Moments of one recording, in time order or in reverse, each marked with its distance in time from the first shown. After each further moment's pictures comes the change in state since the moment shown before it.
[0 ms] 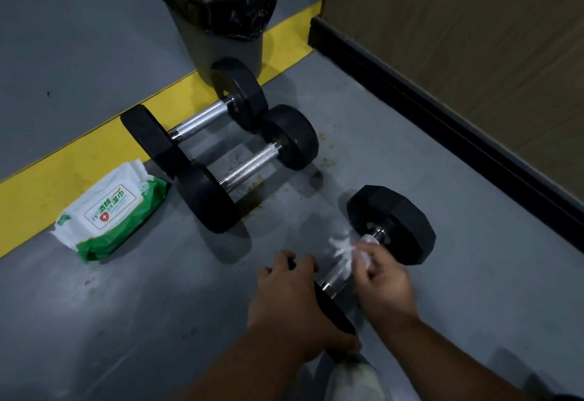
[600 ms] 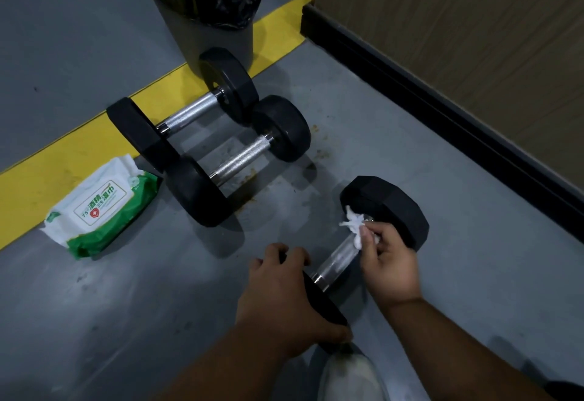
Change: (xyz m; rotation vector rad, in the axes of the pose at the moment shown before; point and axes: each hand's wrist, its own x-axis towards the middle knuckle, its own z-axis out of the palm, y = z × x) left_hand -0.002 -0.005 0.004 0.000 0.055 0.026; right_hand 0.022 0.014 -0.009 -0.061 0.132 -0.060
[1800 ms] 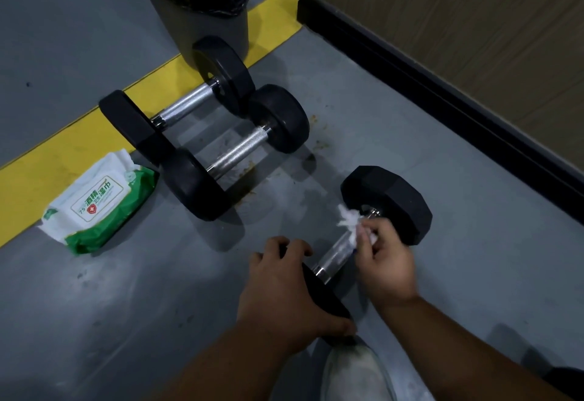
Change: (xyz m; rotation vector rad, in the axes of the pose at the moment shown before) left_hand -0.002 -0.001 0.004 -0.049 0.047 0.038; right_hand -0.013 -0.005 0.000 -0.039 -0.033 -0.040
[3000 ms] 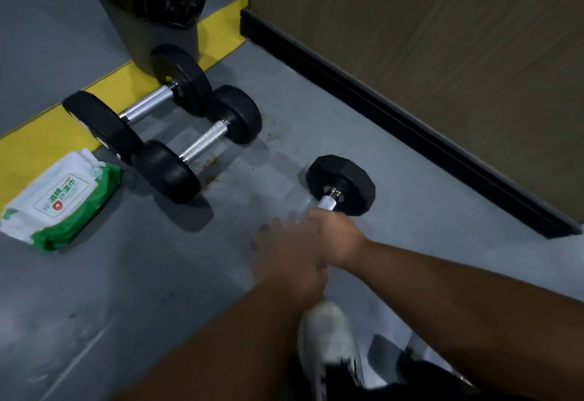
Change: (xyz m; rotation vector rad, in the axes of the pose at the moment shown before) left_hand -0.039 0.041 0.030 0.225 -0.072 0.049; right_hand -0.022 -0.065 -0.045 -0.418 -0.605 0.071
